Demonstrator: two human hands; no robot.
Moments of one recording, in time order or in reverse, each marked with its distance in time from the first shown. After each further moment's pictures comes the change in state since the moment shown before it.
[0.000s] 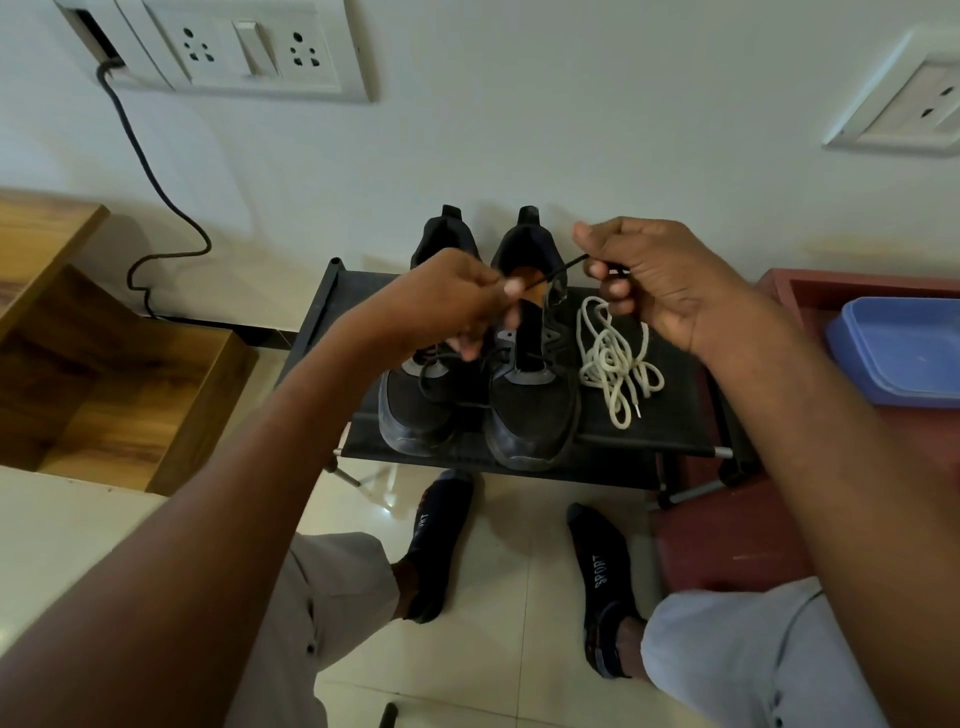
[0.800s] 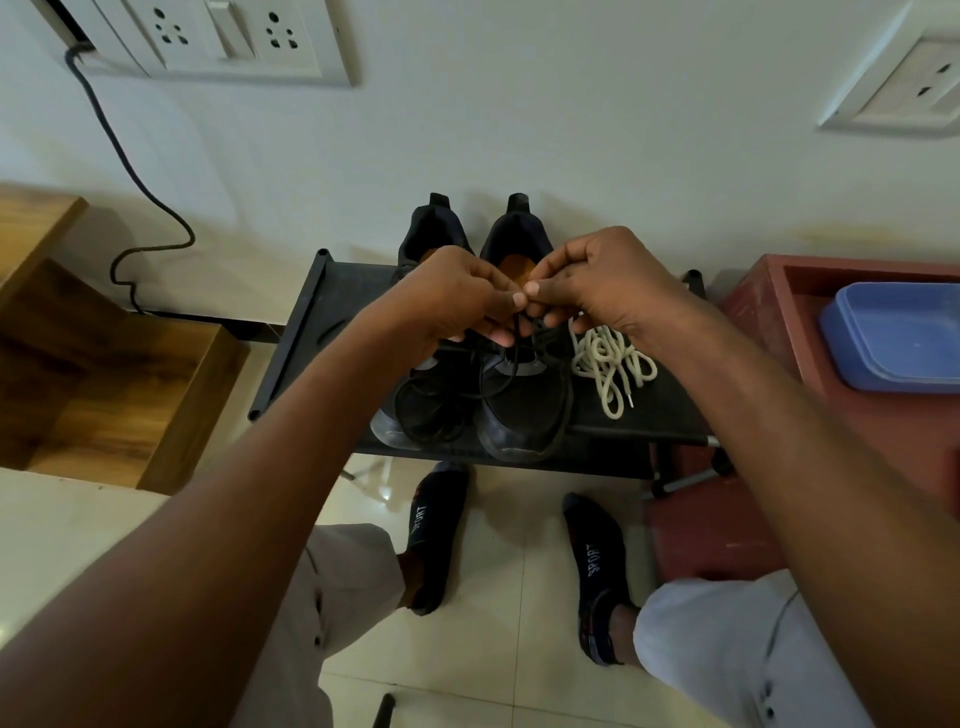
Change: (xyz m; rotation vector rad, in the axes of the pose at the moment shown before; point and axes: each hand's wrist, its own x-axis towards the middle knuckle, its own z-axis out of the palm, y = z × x) left_hand 0.015 0.009 0.019 -0.160 0.087 -0.217; right_hand -0.004 0.014 0.023 -0.420 -0.043 -0.081
